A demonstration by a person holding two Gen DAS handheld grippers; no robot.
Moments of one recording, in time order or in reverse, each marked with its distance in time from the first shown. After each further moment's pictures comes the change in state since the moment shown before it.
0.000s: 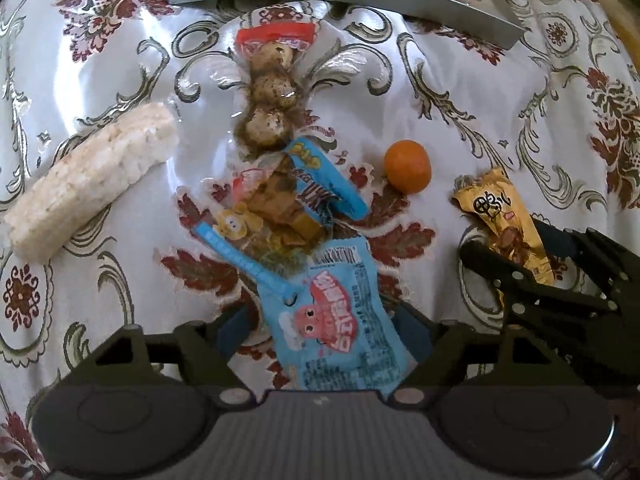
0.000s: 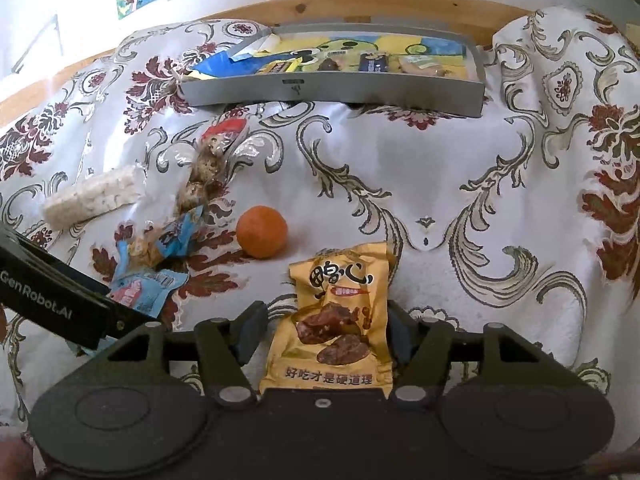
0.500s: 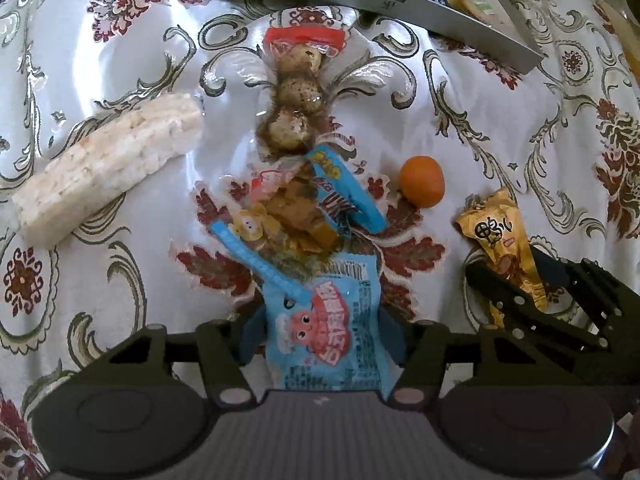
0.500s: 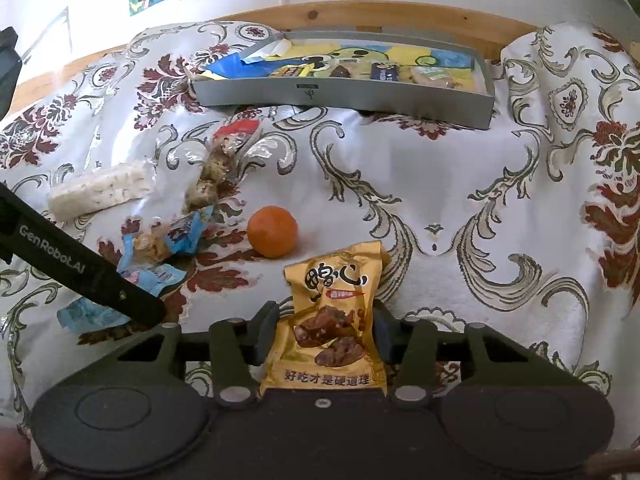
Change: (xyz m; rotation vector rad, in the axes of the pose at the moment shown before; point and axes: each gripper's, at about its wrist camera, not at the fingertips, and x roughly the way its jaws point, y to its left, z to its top) left arm -0.004 0.013 0.003 -0.075 -0.005 -0.030; right arm -0.004 0.008 -0.004 -0.038 -0.024 -0.002
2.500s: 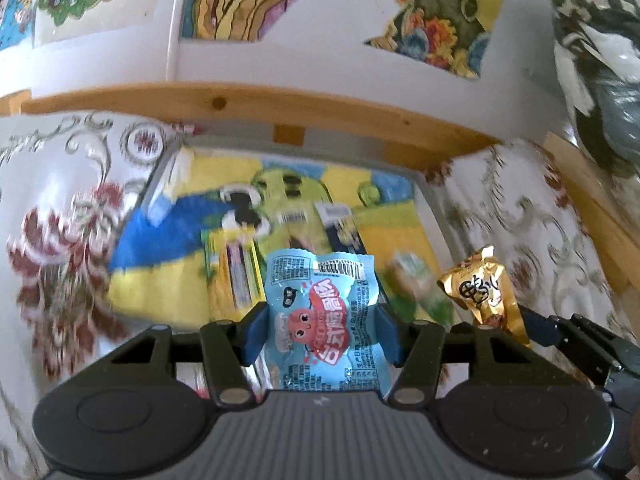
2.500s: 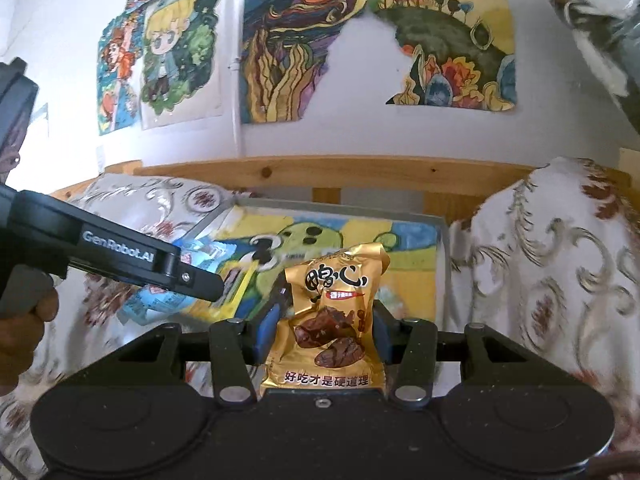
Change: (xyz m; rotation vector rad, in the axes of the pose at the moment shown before) left arm -0.056 -0.054 0.167 0.102 -0.473 -0.060; right arm 0.007 -0.062 0.167 0.034 -0.310 -0.035
